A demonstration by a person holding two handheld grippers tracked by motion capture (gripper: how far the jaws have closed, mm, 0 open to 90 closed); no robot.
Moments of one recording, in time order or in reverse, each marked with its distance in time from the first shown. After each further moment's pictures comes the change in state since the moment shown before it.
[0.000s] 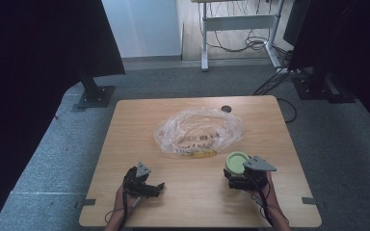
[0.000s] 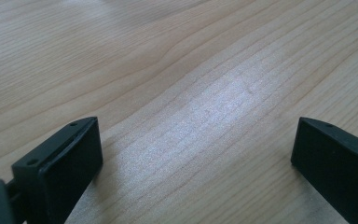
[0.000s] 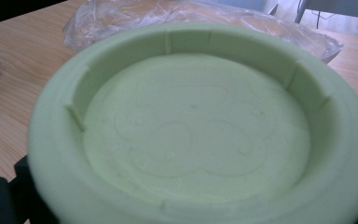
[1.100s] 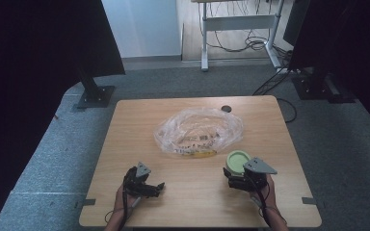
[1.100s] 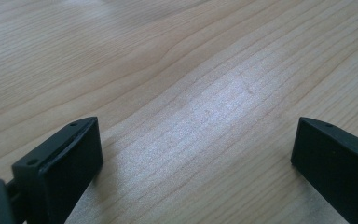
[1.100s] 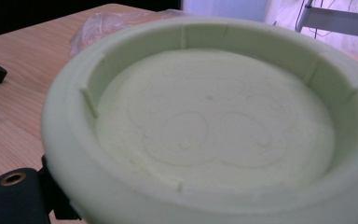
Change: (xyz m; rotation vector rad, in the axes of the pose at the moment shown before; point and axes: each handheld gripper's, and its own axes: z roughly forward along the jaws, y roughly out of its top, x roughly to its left) left arm 0.000 0.000 0.000 0.000 0.000 0.001; right arm 0.004 -0.001 -0.004 -0.063 0.000 -0.025
